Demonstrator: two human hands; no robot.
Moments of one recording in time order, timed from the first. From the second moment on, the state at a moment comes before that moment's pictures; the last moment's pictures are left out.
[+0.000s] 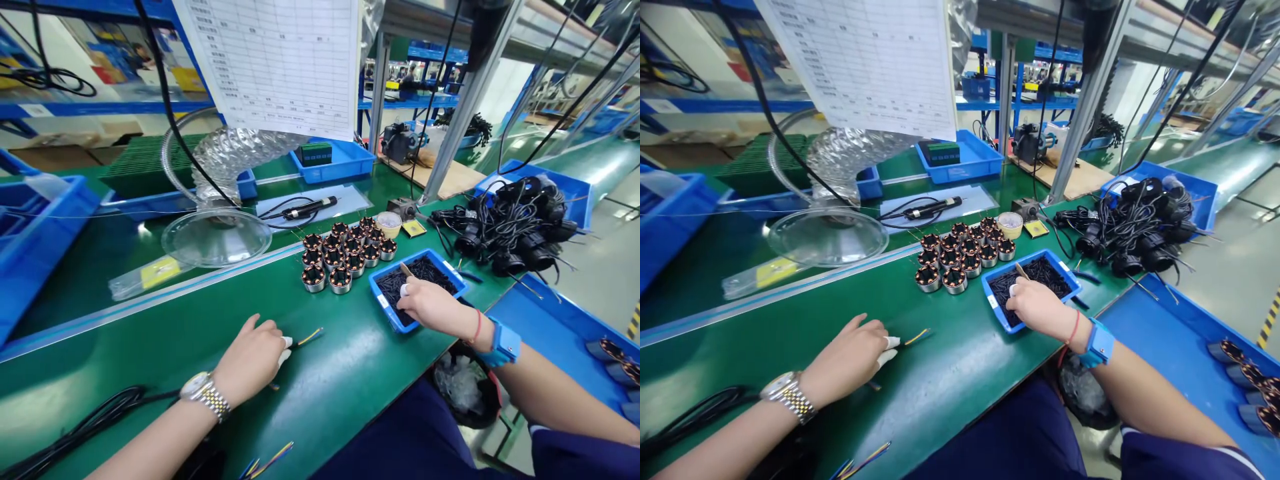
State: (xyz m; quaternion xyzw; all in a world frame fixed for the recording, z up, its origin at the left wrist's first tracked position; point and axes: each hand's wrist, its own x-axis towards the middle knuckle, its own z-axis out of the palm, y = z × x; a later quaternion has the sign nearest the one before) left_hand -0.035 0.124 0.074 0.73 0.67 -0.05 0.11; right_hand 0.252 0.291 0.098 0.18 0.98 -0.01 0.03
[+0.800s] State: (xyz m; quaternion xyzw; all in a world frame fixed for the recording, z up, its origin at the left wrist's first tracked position) left_hand -0.099 0.090 0.085 0.55 0.68 0.25 0.41; right_hand 0.246 0.280 0.112 0.30 0.91 -0.24 -0.12
